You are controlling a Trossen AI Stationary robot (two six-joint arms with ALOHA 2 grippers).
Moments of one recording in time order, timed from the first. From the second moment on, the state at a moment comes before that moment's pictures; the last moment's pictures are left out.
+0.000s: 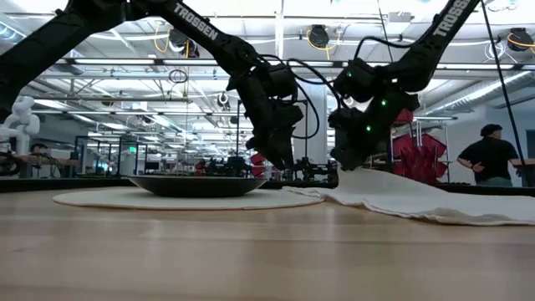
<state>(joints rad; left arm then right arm) 0.49 2.17 1.76 -0.70 0.23 0.00 -0.46 1.65 0.73 0.12 0.55 -0.10</state>
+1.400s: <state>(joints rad) 0.42 2.18 1.76 -0.45 0.07 0.69 -0.05 1.47 0.70 0.03 0.70 -0.08</state>
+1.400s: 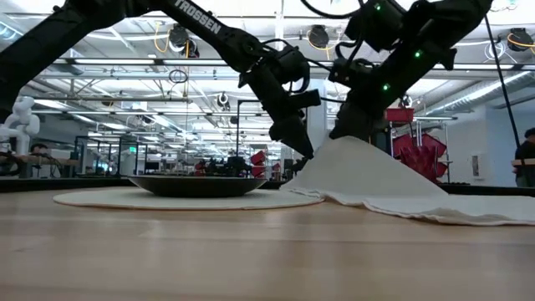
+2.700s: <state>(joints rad) 0.41 2.22 1.76 -0.56 -0.07 0.74 -0.07 1.29 0.70 -0.13 0.79 -0.03</state>
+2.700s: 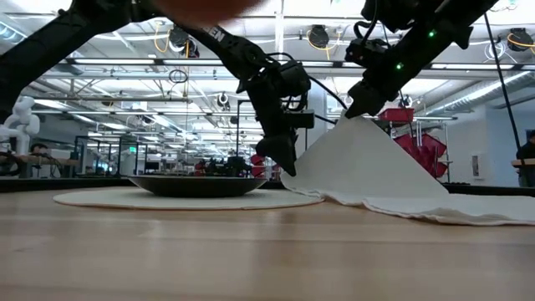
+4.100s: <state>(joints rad) 0.48 2.19 2.02 -0.63 -0.05 0.71 -0.58 1.12 0.70 -0.05 0.64 -0.35</state>
